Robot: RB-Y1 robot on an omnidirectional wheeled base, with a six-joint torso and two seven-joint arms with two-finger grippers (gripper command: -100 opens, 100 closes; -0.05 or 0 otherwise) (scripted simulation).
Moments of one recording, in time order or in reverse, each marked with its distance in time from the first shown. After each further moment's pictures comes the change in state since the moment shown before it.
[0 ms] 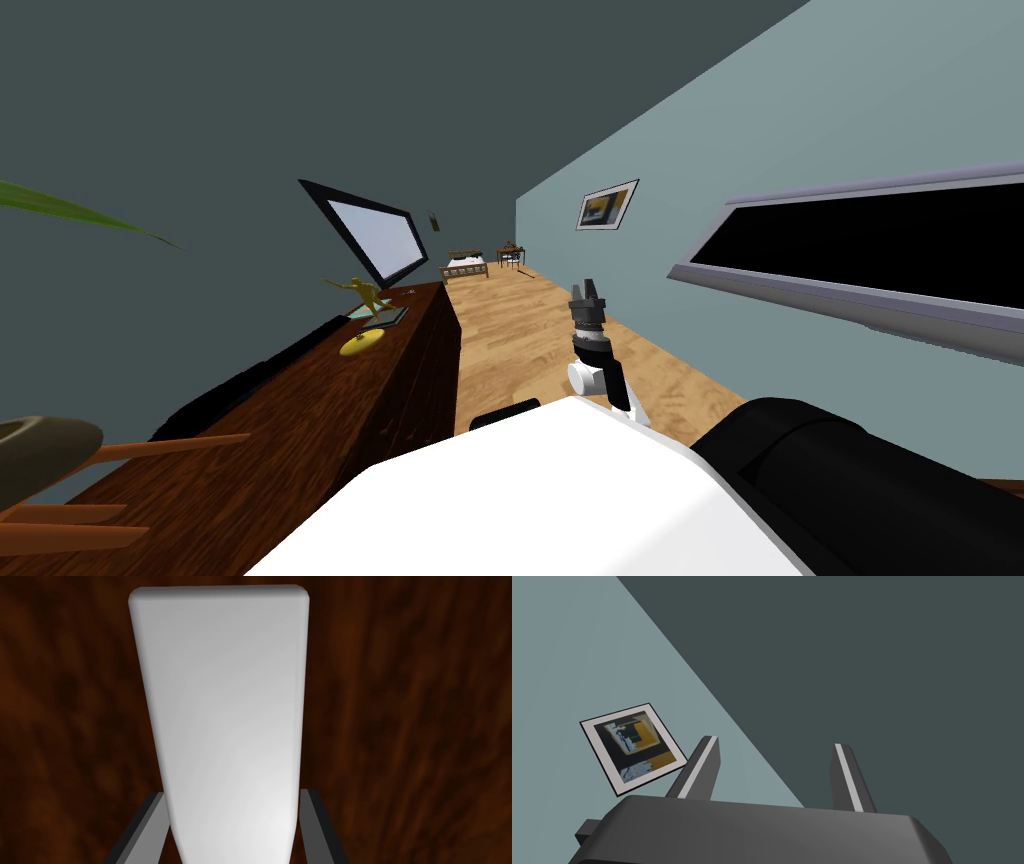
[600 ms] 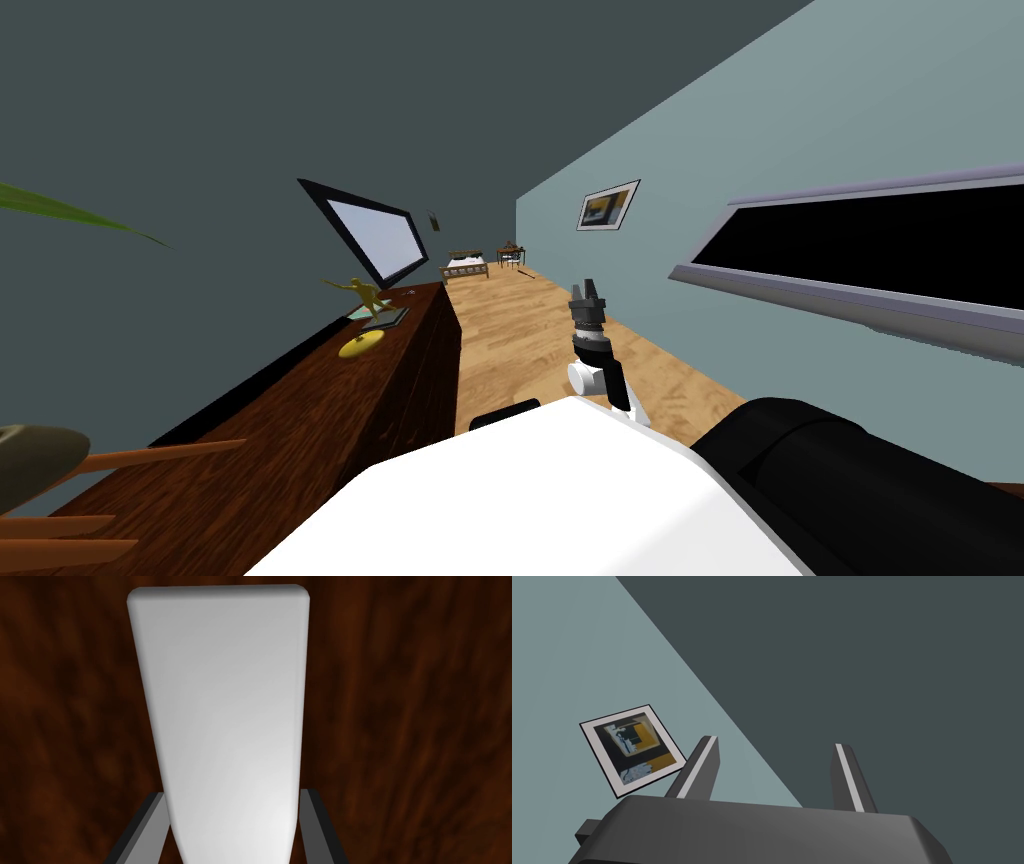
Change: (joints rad) left arm 0.166 0.027 0.126 -0.118 0.017 0.050 0.010; right arm 0.000 0.000 0.000 0.000 0.000 0.000 0.000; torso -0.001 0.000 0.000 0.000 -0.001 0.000
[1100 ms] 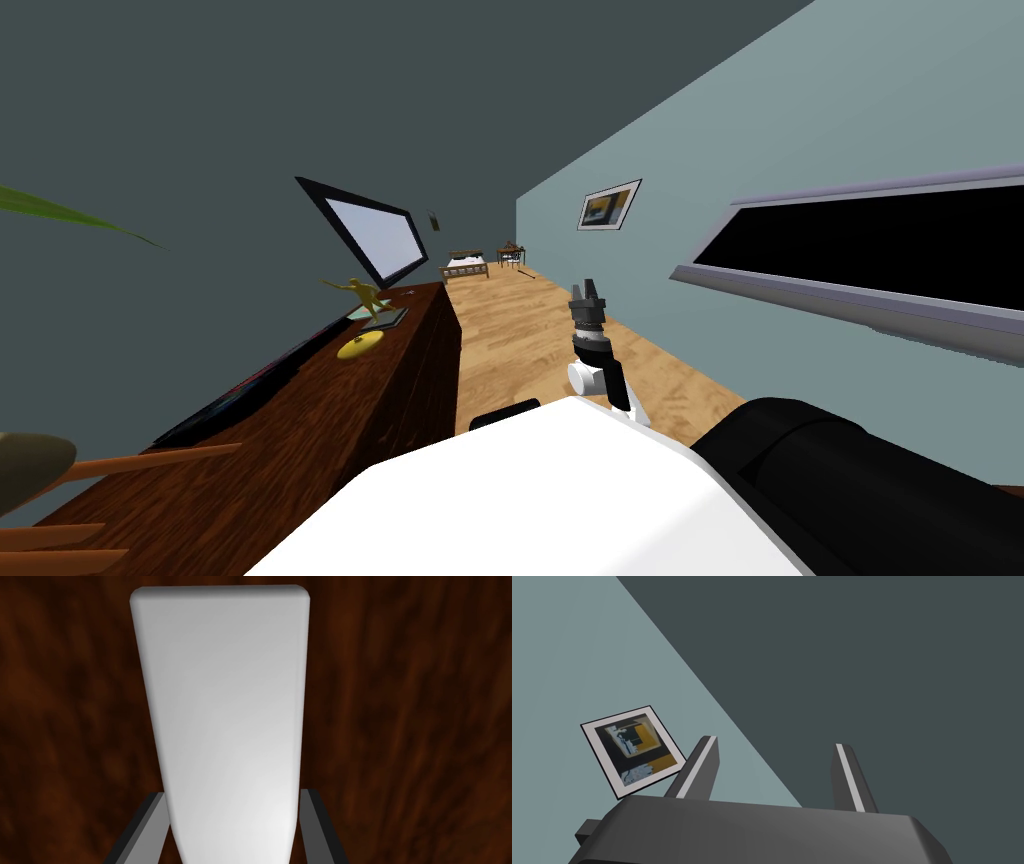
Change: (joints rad) left arm 0.128 0.024 0.078 -0.073 0.020 0.031 0.005; right arm 0.000 0.000 0.000 0.000 0.000 0.000 0.000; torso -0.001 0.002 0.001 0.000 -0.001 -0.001
